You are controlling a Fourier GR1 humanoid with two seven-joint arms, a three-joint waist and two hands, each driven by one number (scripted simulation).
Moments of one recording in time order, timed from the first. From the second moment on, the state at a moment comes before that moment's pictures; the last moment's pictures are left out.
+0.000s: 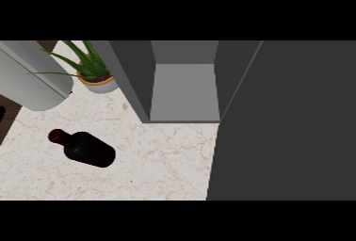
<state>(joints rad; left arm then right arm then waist) 0.02 0.09 0.10 -2.41 0.16 0.26 0.58 -0.23 -0.16 0.12 -2.49 -0.09 -0.06 0.72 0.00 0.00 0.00</state>
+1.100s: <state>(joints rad) 0.01 0.06 0.16 -2.24 0.12 0.26 0.45 -0.52 -0.23 0.03 -2.49 -0.07 -0.13 0.99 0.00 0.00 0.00</state>
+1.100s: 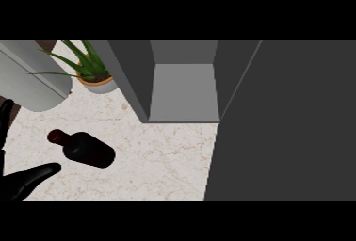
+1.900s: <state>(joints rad) 0.17 0.01 0.15 -1.95 0.16 0.17 0.14 -0.58 -0.23 0.03 -2.49 -0.06 -0.15 1.01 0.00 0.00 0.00</state>
